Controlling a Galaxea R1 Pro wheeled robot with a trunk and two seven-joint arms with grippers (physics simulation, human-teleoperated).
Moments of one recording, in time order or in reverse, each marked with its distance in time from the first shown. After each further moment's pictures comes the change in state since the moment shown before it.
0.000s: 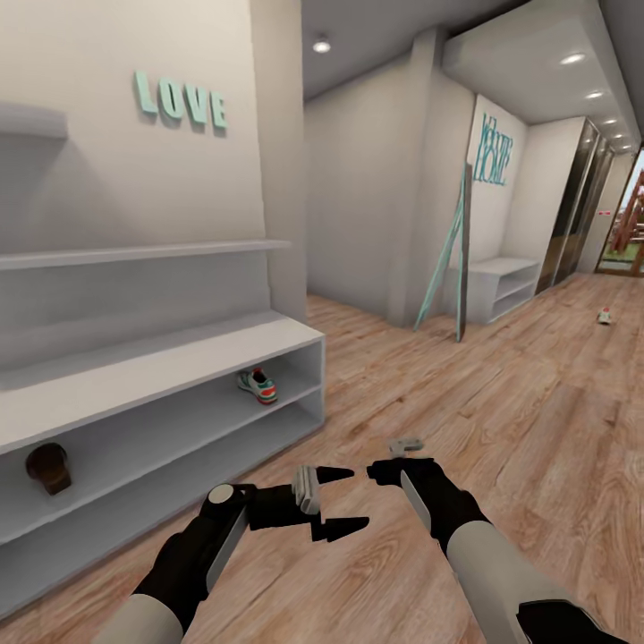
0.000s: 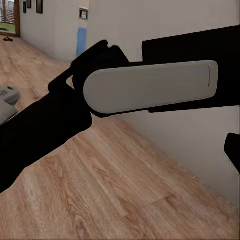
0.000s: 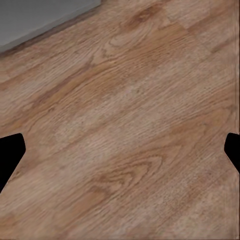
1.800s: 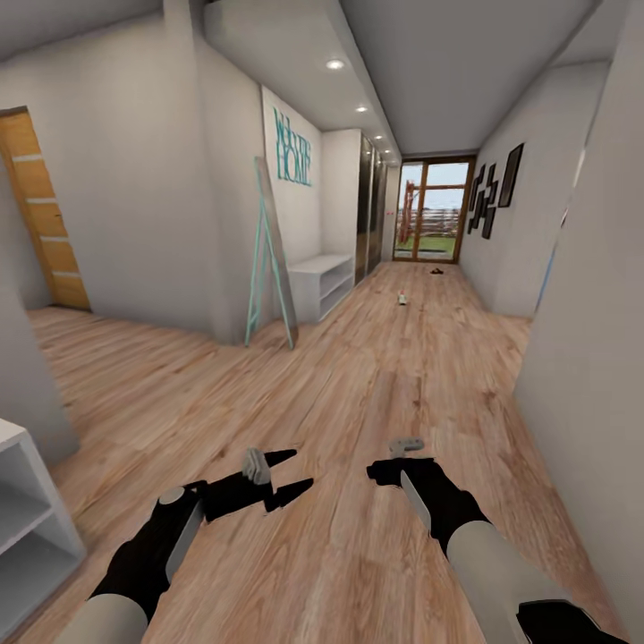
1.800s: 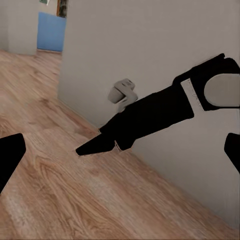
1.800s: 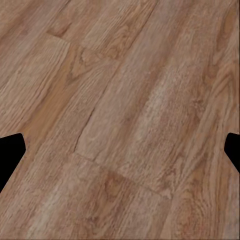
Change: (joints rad) left arm 0.000 0.081 0.236 0.053 -0.007 0.006 0.061; right arm 0.000 0.000 0.000 0.000 0.000 0.000 0.000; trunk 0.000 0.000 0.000
